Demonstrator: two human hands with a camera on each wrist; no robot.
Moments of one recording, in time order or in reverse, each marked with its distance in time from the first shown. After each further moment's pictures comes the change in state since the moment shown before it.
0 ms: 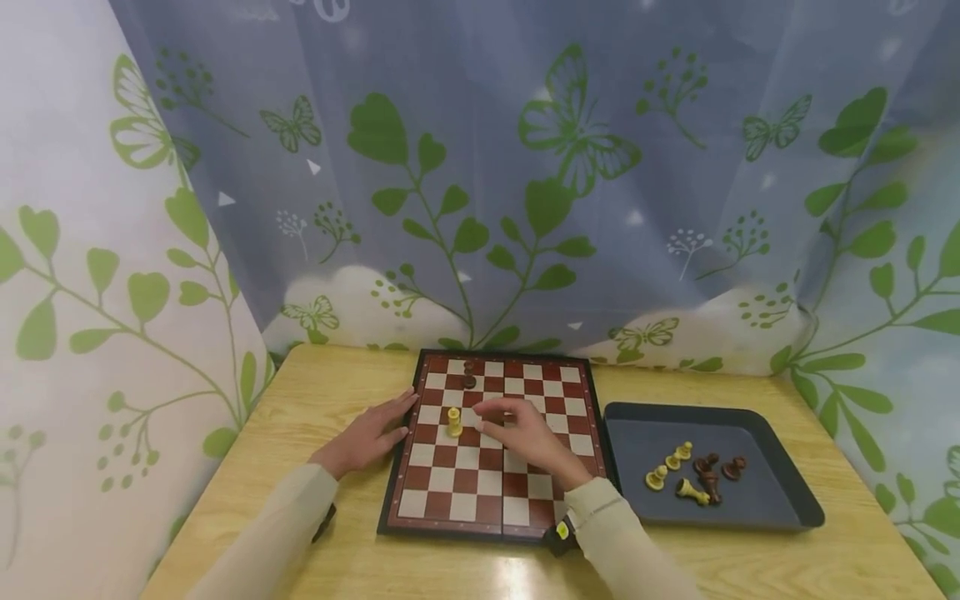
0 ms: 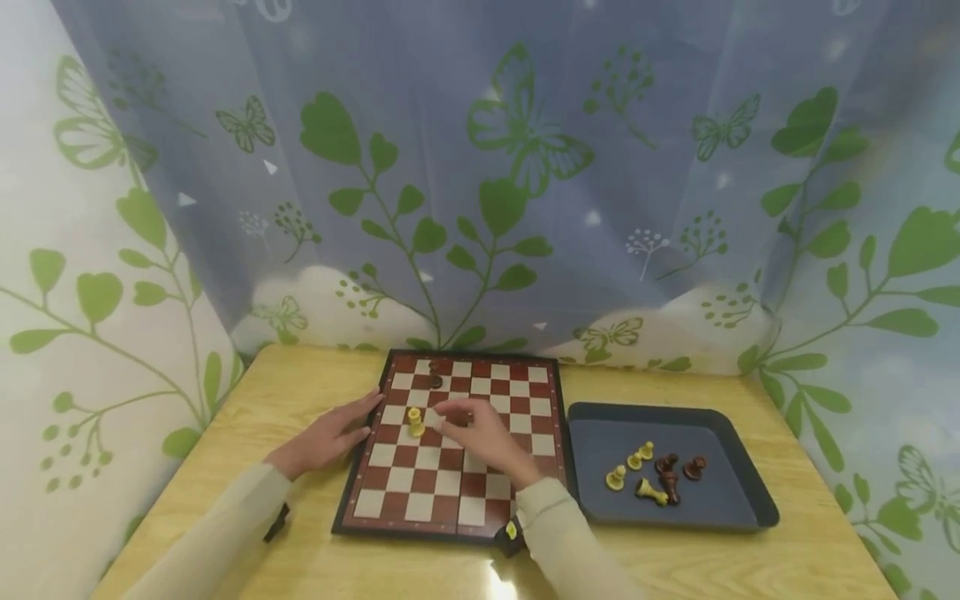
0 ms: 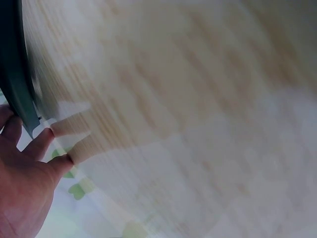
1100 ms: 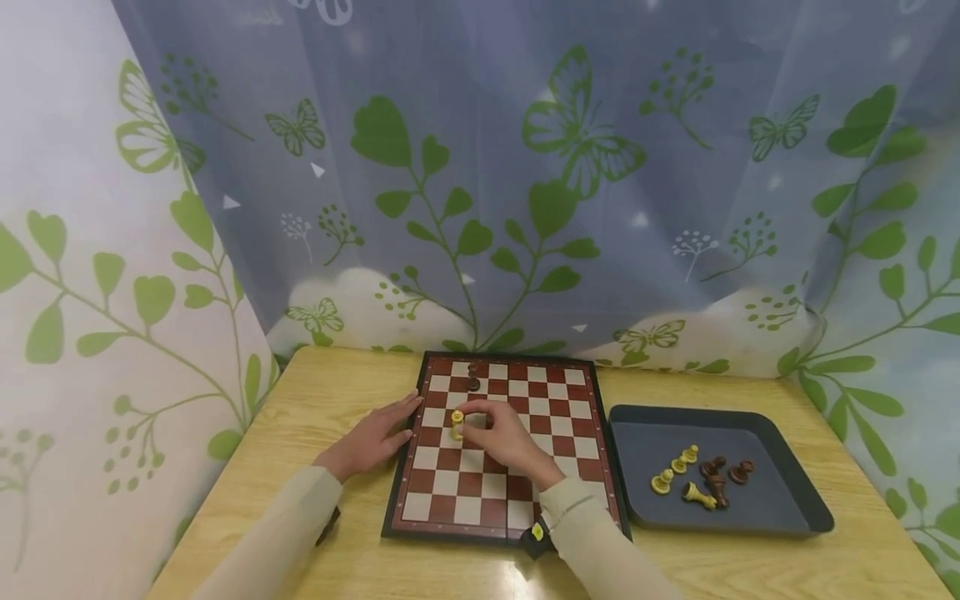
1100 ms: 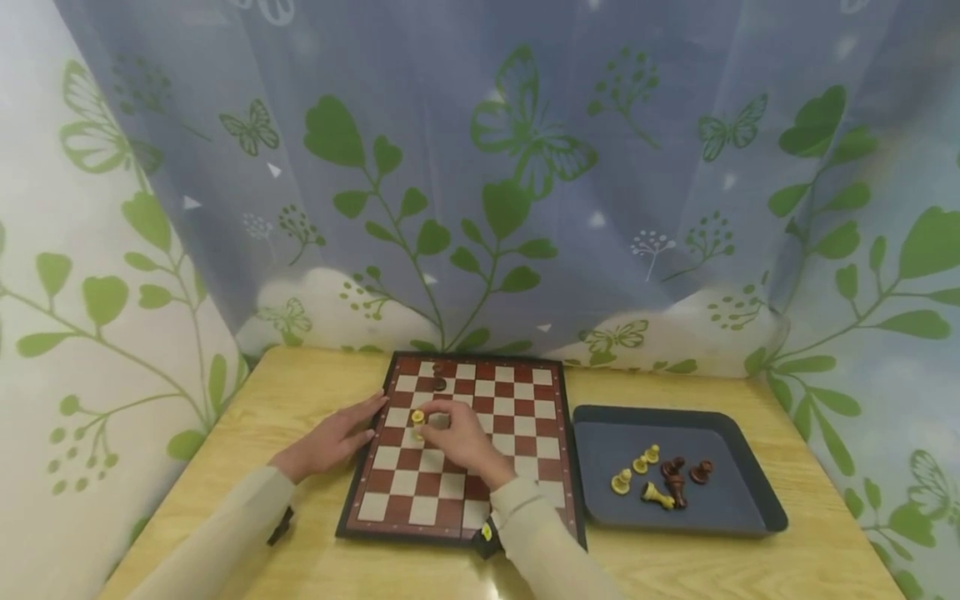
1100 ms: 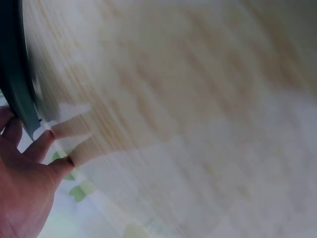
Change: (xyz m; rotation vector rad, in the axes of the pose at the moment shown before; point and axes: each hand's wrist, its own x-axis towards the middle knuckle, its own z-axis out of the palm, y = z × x) left_hand -0.002 0.003 -0.002 0.013 0.012 0.029; right_hand 0.019 -0.009 0.034 -0.029 0.030 0.025
